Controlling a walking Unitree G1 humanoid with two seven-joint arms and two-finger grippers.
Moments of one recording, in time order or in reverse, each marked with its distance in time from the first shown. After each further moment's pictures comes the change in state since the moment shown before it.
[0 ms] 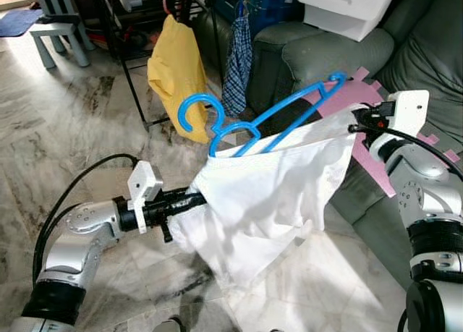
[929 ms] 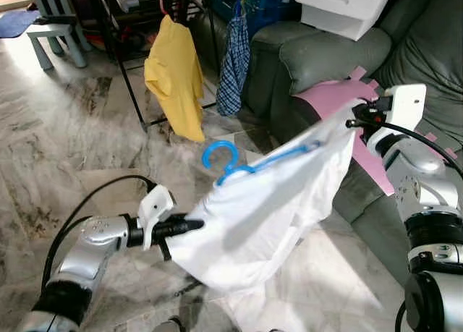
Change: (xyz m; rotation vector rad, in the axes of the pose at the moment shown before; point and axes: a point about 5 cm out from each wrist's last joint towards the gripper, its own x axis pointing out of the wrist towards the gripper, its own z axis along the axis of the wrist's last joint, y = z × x) left arm 0.000 0.009 -0.053 0.036 0.319 0.098; right arm 0.006 0.006 0.012 -0.025 -0.047 0.028
